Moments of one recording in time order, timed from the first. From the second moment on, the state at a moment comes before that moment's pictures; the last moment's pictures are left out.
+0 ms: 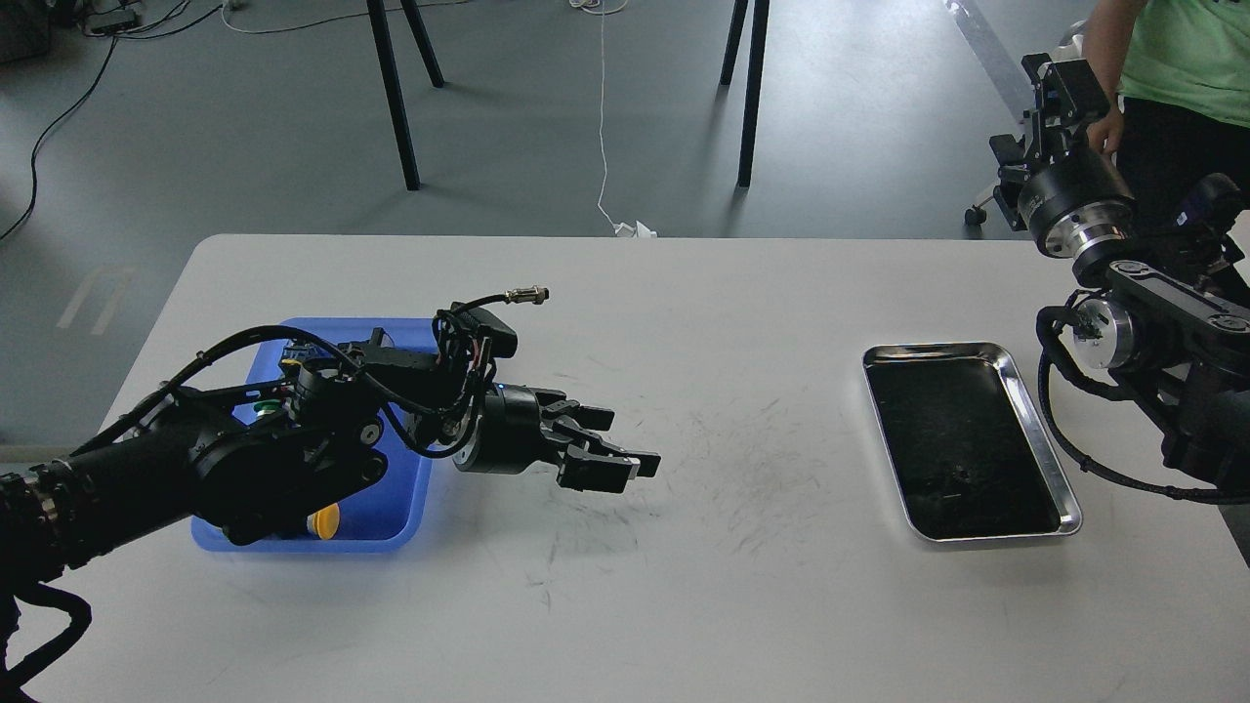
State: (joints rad) left arm -0.87 0.34 -0.22 -1.11 1.73 -0.29 -0.49; right arm 0.93 -0.48 0.33 0.68 -0.18 -0.08 0.49
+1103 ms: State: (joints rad) left arm -0.81 0.31 -0.19 -0.95 1.91 -0.13 -0.49; right arm 0.86 -0.47 0.34 0.68 -0.16 -0.03 0.49
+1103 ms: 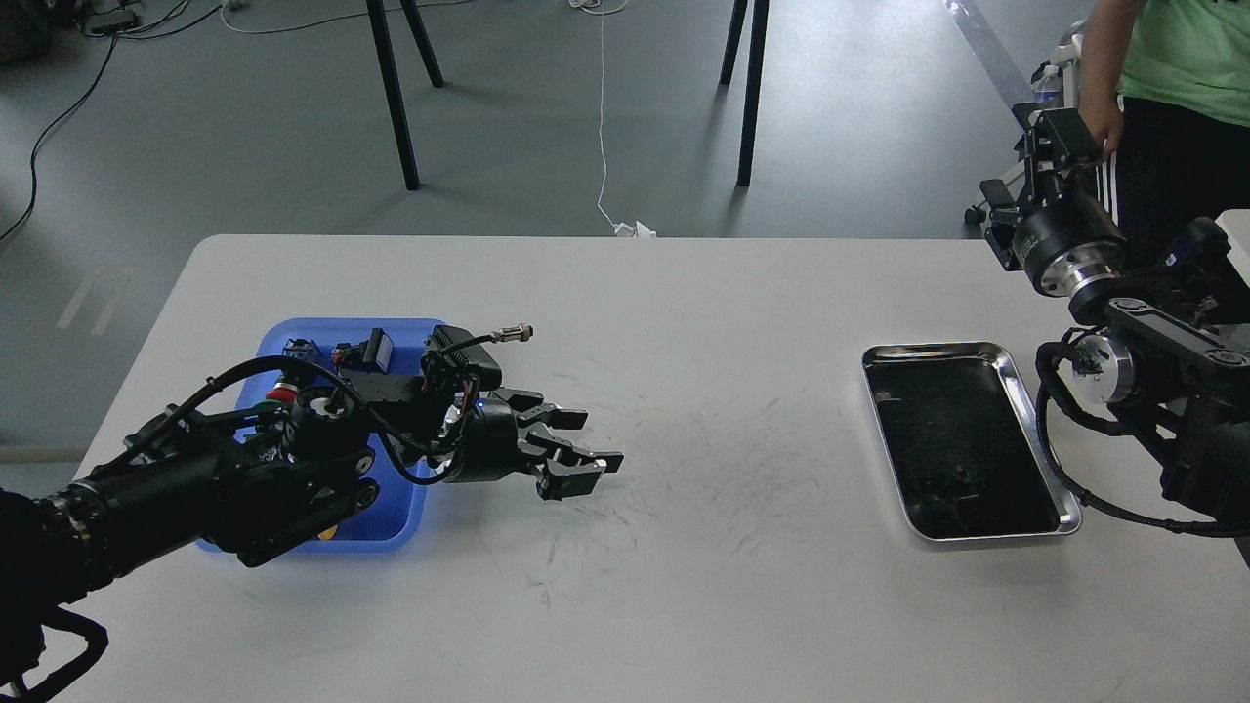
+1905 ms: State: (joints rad) left arm -0.75 0.35 -0.17 -0.94 2.08 0.05 -0.49; right arm 0.86 -0.46 0.34 0.67 -0.16 -0.04 0.49
